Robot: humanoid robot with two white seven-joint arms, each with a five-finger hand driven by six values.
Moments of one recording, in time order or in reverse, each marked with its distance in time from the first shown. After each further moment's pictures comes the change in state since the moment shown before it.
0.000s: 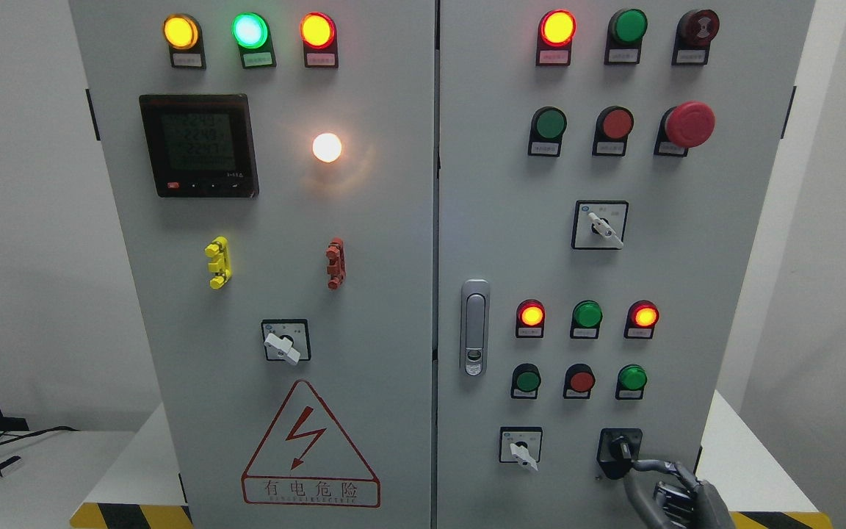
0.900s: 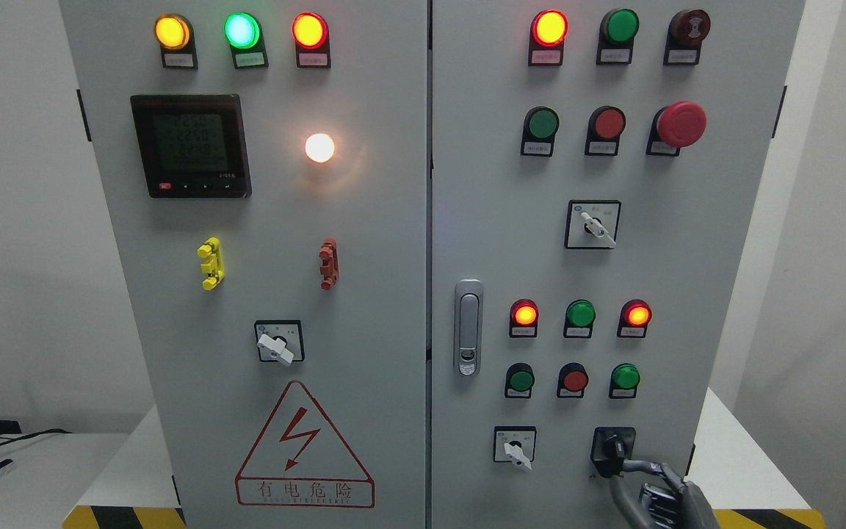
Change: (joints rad) left arm 0.000 0.000 0.000 0.000 0.000 0.000 0.000; right arm 0.002 -0.001 0.051 -0.002 -0.001 -0.002 -0.006
